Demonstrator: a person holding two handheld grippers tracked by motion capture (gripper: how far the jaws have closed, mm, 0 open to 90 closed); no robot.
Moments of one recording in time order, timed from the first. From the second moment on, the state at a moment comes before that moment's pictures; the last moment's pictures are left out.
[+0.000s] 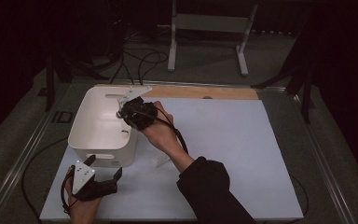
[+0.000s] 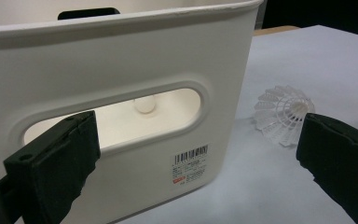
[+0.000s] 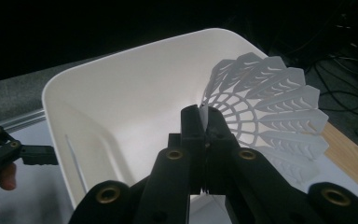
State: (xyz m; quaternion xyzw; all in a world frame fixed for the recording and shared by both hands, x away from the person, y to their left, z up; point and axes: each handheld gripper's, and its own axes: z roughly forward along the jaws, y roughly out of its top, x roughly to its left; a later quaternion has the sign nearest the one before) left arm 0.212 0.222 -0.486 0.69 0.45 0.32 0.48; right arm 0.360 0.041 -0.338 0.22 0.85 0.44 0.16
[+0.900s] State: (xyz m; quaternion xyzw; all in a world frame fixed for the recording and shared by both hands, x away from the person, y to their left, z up) left arm 0.212 0.222 -0.486 0.69 0.45 0.32 0.48; right arm 0.357 0.052 -0.334 0.21 0.85 0.47 0.11
